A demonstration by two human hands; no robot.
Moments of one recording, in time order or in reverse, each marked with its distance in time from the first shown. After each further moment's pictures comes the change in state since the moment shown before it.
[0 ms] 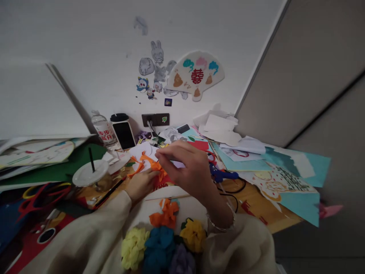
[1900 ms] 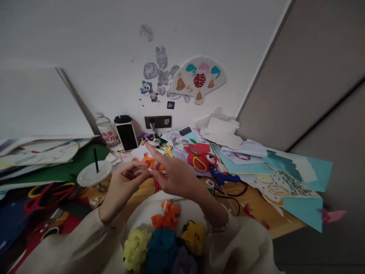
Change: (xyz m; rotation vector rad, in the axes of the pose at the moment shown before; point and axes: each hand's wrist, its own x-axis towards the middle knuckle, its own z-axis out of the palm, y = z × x) left_hand -0.029 0.075 -0.078 -1.202 0.521 -0.237; right_hand -0.007 0.003 0.022 0.162 -0.607 0.244
